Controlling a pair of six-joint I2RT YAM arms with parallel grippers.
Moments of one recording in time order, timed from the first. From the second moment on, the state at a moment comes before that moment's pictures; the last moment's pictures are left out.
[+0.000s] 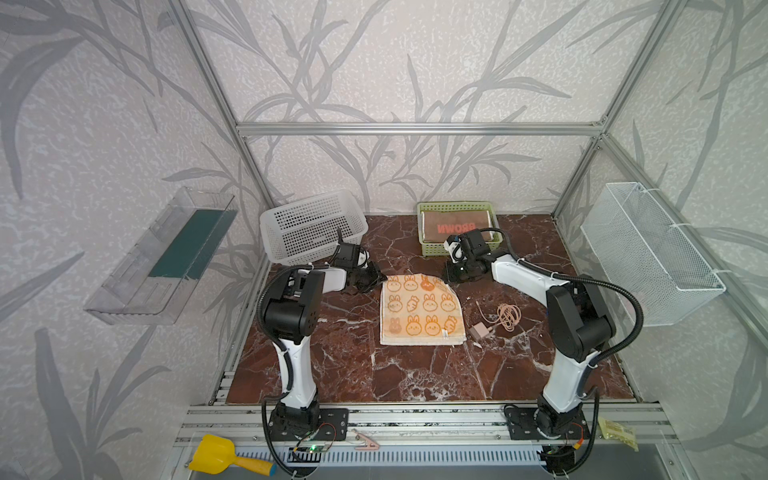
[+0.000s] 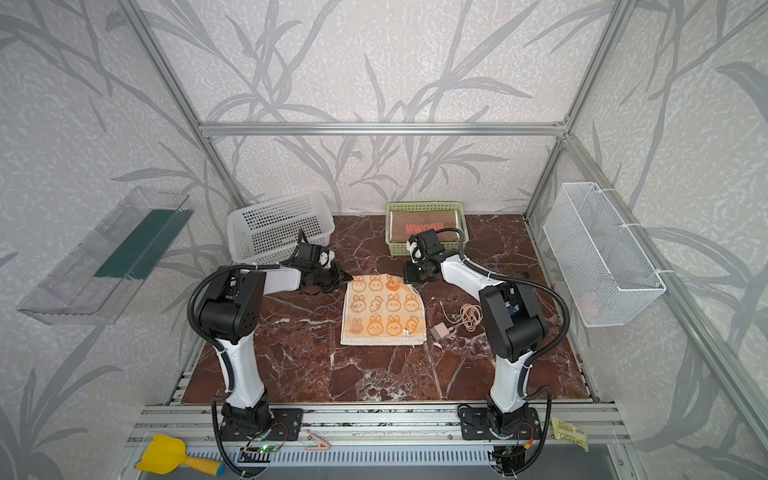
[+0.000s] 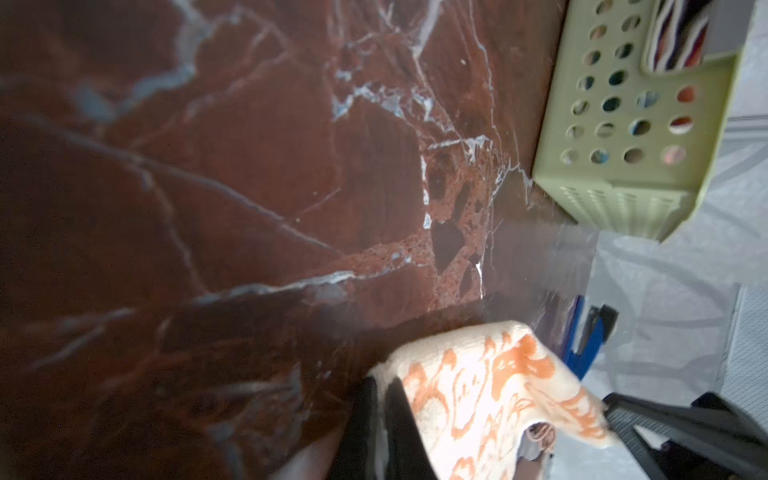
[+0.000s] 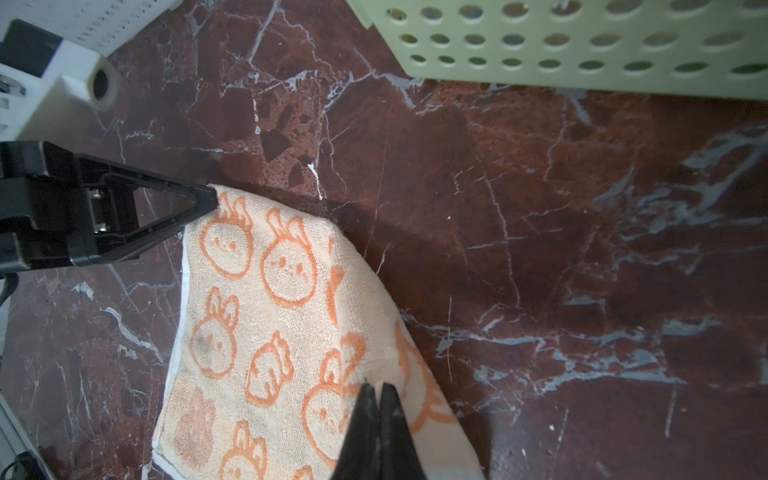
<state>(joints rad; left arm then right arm) -0.18 2.00 1.10 0.01 0.57 -0.76 0.41 1.87 1.30 -0.42 -0.32 0.31</state>
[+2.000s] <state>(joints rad) -0.05 1.38 0.61 -0.03 0.50 -0.62 0.50 1.46 0.83 -0.42 -0.42 0.54</state>
